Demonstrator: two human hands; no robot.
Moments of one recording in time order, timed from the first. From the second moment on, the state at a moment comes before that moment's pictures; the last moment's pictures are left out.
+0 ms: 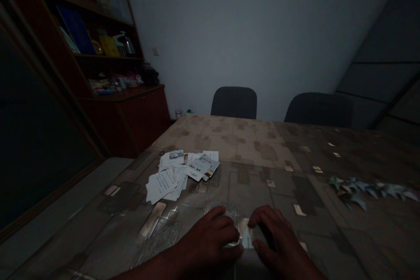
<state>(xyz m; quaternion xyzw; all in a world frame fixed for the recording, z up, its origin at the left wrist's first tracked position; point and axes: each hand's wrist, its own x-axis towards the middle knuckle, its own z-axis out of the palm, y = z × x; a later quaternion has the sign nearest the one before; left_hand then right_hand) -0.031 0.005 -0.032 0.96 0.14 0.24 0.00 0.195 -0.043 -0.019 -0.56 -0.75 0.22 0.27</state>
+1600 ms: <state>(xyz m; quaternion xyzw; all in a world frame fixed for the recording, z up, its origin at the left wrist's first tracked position) -0.010 -0.018 -0.009 0.63 0.43 0.29 0.58 0.185 -0.052 0.015 -0.53 -0.60 0.44 0.40</state>
